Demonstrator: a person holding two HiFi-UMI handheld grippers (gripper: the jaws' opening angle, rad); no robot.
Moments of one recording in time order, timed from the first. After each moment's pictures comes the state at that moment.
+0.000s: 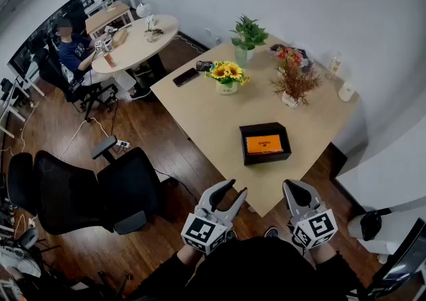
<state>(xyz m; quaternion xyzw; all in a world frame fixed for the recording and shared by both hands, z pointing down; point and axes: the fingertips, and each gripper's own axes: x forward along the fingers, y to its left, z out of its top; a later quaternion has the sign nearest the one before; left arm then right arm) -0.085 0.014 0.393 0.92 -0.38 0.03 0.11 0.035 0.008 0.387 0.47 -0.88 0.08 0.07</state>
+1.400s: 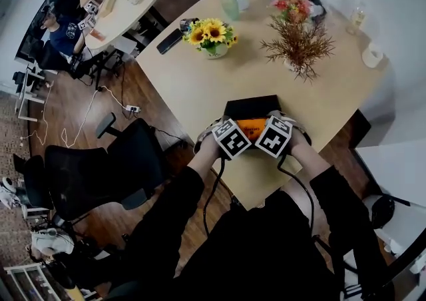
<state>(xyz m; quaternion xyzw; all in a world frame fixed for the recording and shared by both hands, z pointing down) -0.005 -0.216 0.647 0.77 -0.22 0.58 0.16 0.037 -0.227 0.638 0.16 -0.83 0.10 0.52</state>
